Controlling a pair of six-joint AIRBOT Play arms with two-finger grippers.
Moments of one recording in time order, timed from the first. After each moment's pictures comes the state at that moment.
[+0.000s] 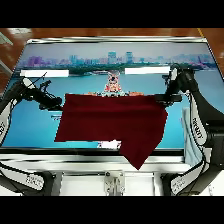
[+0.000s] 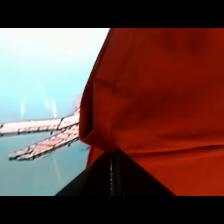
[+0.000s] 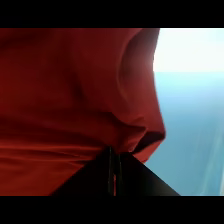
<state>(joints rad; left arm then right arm) 0.13 -1.71 1.35 1.23 -1.21 -1.40 0.01 -1.82 1.61 -1.60 1.46 1.57</state>
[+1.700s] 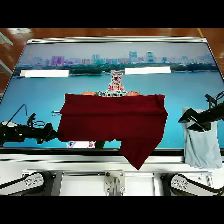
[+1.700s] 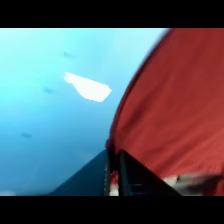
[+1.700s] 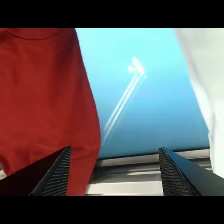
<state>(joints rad) 0.49 -1.31 0.55 0.83 -1.10 -1.17 -0.52 -1.35 1.06 -1.24 1.42 1.41</state>
